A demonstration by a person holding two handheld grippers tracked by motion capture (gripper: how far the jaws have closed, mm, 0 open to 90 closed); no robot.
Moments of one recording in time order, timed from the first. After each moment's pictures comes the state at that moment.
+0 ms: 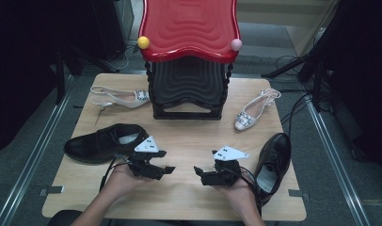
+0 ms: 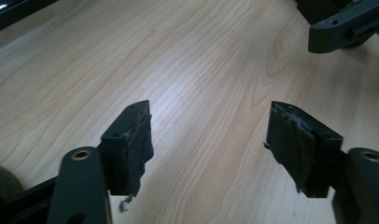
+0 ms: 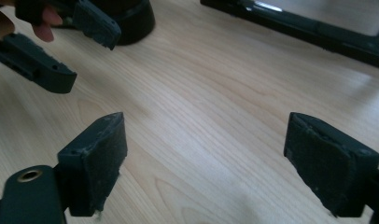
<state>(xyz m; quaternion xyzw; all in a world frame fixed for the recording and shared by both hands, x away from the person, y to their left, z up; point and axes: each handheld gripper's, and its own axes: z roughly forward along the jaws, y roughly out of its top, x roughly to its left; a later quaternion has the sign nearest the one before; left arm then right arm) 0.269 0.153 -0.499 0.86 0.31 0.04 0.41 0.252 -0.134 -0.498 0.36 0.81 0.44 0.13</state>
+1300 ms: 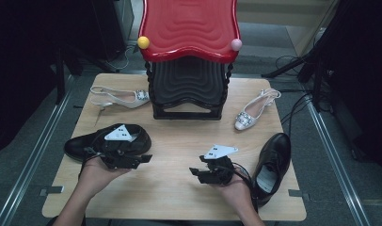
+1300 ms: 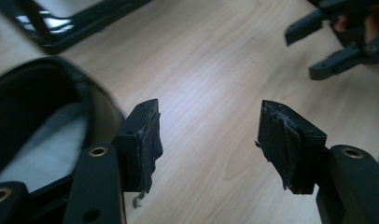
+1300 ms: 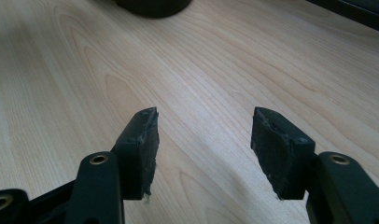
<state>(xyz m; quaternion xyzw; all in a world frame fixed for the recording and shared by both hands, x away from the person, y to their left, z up) 0.265 0.216 -0.452 0.84 0.37 0.08 0.40 0.262 -0.119 -0.505 0.30 0.86 0.41 0.08</state>
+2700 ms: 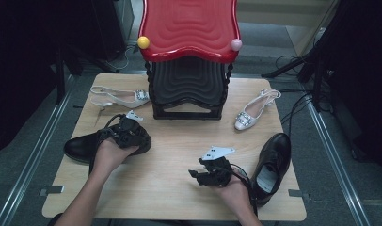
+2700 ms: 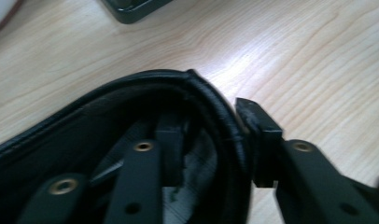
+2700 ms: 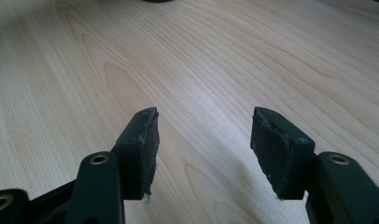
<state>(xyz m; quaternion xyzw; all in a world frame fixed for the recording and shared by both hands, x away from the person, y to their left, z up) 0.340 0.202 -0.486 0.84 0.46 0.09 0.29 0.261 -0.116 -0.512 0.31 0.86 0.39 0.06</state>
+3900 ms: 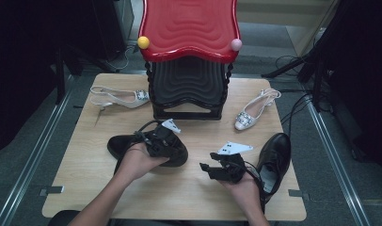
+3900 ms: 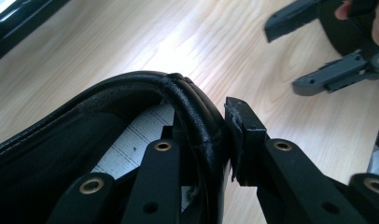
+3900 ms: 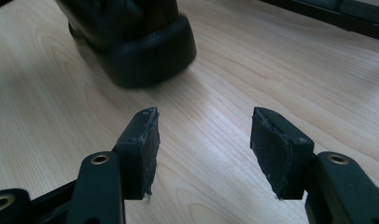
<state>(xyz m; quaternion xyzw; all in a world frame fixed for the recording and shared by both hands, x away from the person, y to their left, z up) 0.308 0.084 -0.453 0.90 0.31 0.00 0.32 0.267 -0.151 -0.497 0.36 0.83 0.42 0.08</state>
